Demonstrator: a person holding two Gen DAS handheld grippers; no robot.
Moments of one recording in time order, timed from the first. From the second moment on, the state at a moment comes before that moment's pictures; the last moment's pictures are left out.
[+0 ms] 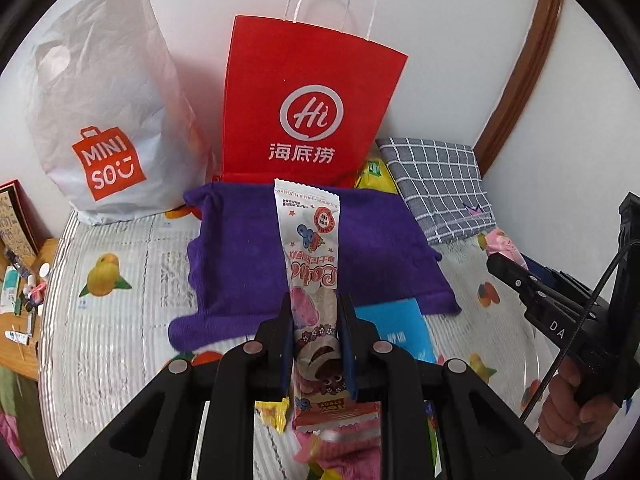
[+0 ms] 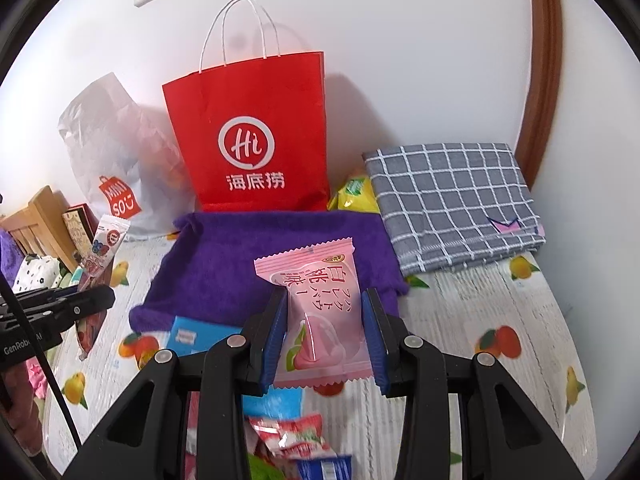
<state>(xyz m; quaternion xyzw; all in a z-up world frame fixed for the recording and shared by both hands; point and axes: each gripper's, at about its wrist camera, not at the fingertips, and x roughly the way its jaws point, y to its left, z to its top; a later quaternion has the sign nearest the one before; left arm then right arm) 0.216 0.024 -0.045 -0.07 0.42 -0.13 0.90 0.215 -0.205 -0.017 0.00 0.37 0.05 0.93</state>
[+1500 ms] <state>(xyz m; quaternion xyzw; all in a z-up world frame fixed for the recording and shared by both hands) 0.351 0.044 -0.113 -0.07 0.48 -0.09 0.87 0.370 -0.209 -0.101 -0.01 0.41 0.07 0.91</state>
